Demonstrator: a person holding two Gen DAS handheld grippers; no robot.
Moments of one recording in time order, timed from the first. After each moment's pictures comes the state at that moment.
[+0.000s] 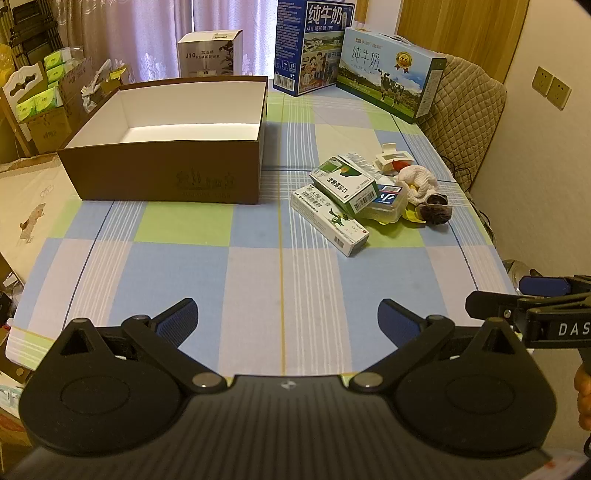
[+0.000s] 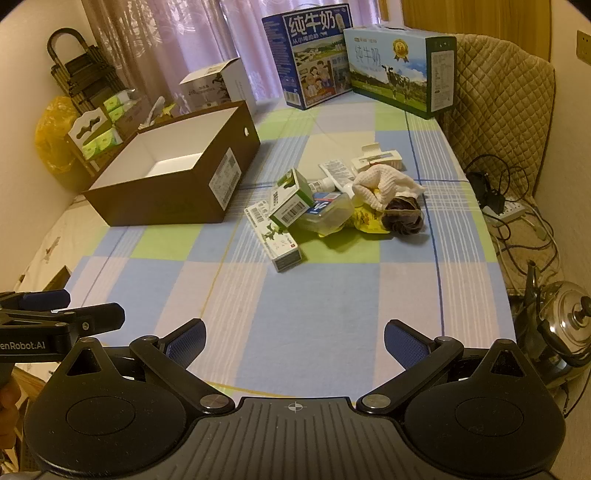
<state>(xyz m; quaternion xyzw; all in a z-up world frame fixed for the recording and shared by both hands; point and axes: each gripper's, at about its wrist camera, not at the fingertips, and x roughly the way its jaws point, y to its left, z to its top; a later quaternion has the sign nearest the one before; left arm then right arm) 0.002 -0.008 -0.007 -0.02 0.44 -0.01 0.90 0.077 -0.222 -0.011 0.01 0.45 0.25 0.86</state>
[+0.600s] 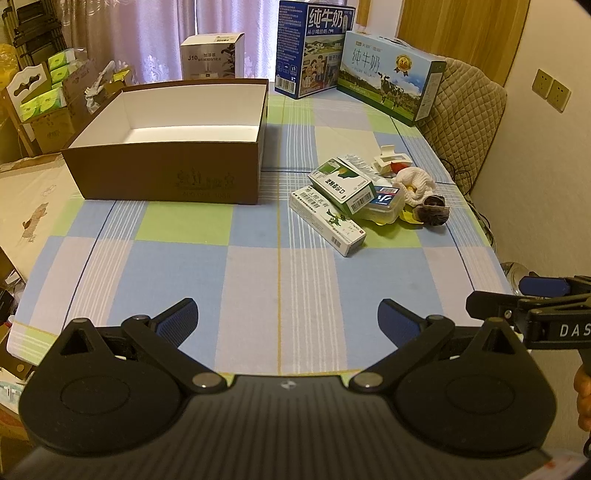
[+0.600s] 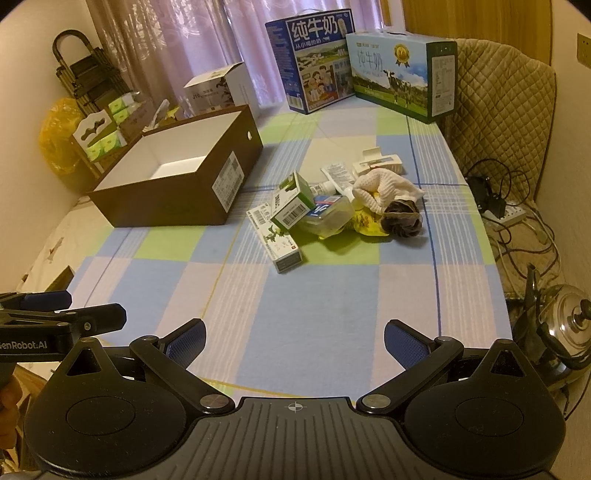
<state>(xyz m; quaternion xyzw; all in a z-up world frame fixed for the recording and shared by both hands) -0.006 -0.011 -0.002 -0.03 0.44 -0.01 0.90 0.073 -0.228 -0.005 0.01 0.45 0.25 0.86</state>
